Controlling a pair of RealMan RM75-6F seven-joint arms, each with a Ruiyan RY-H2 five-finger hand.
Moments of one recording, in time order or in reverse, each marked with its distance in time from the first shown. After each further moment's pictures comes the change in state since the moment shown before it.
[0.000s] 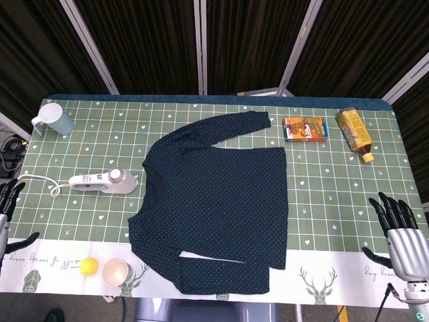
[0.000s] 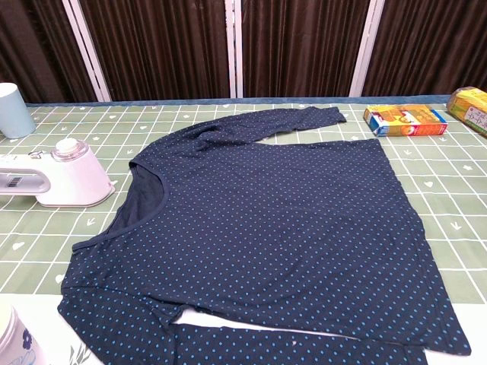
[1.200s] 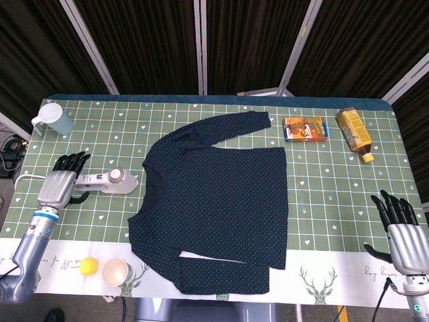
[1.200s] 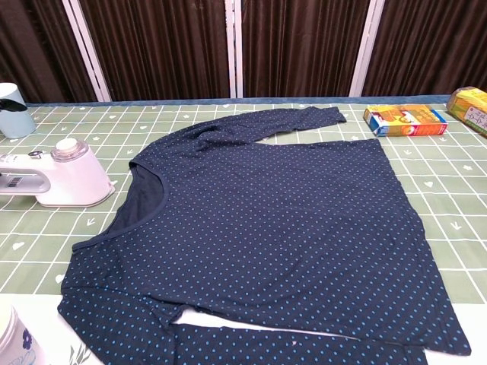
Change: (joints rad) left arm -0.379 -0.339 -0.125 0.469 -0.186 -0.496 -0.034; right arm 0.023 -0.012 0.020 0.011 0.079 -0.066 -0.026
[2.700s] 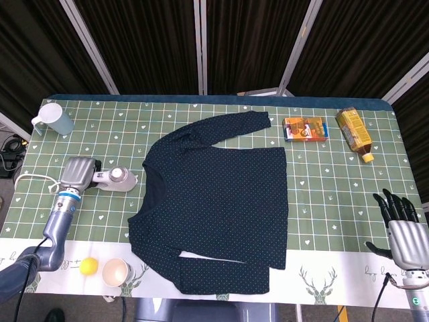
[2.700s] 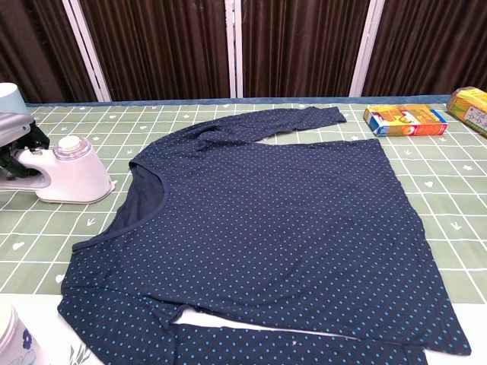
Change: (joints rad) left arm -0.173 -0.261 -0.002 0.434 -0.052 -0.121 -0.003; right arm 0.021 -0.015 0.014 0.021 0.066 -0.054 -0.017
